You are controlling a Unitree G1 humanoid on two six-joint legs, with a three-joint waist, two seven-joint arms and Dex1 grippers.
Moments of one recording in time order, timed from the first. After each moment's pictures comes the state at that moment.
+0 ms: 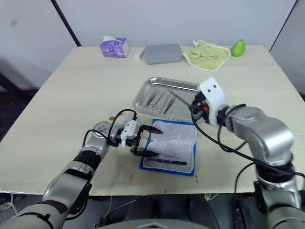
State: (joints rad) left arm -0.61 0.43 -0.27 0.85 -0.27 -0.47 -1.57; right arm -0.66 -0.38 0.07 -0.49 0.40 1.34 0.30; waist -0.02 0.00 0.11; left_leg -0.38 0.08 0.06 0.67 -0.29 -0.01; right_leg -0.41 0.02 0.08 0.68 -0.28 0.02
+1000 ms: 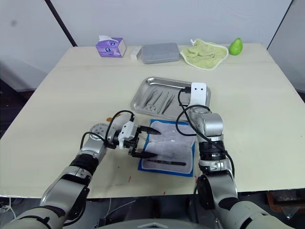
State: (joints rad) left arm -0.56 0.45 -0.23 0.76 -0.26 -0.43 -1.57; right arm -0.74 0.14 -0.09 0.14 0.14 1.01 -0.32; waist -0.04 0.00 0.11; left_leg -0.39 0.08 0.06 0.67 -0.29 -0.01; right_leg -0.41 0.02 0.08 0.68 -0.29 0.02
